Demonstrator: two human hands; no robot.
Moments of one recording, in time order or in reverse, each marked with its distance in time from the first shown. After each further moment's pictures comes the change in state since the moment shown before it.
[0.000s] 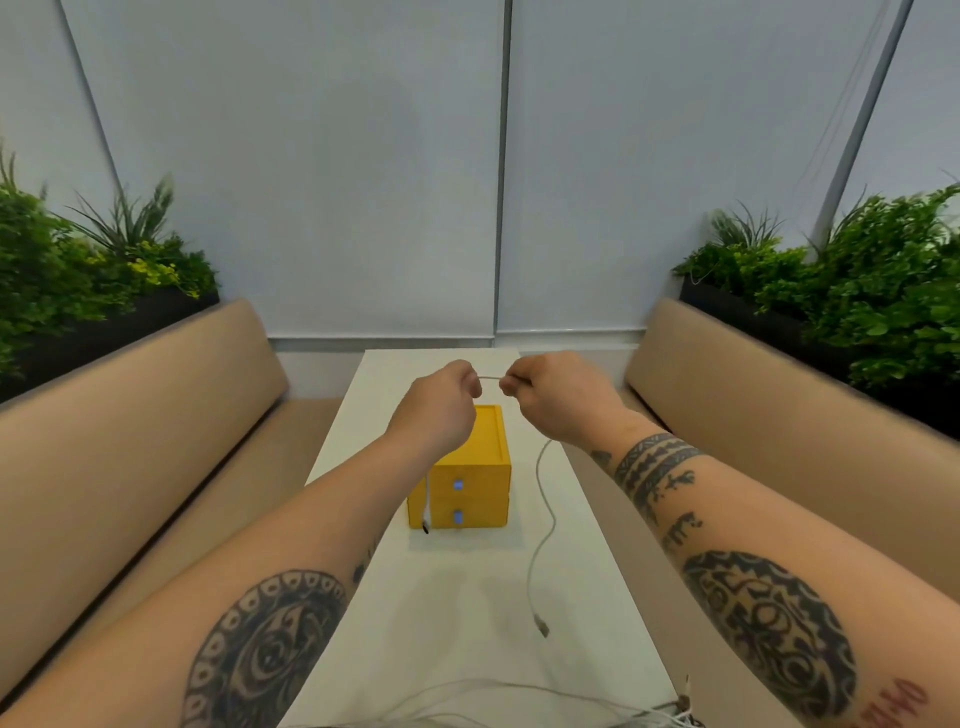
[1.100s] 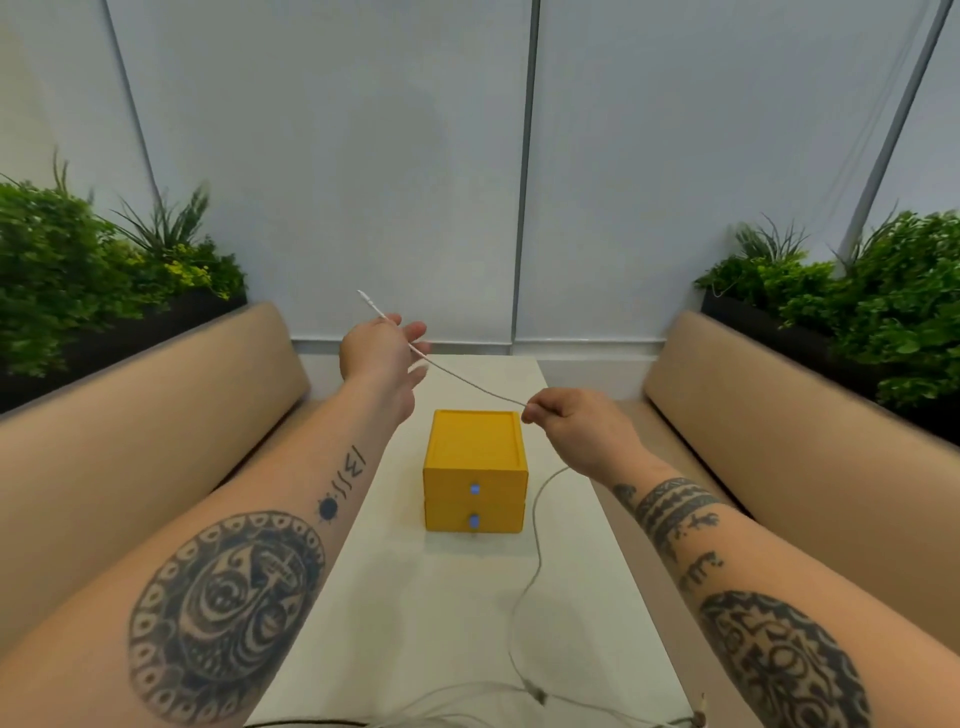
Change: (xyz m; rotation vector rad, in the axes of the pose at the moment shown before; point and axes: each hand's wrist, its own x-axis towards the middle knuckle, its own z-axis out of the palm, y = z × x) left_hand 0.012 -0.003 -0.070 -1.227 0.378 -0.546; right_hand -0.027 0.004 0.015 0.283 -0.054 0.090
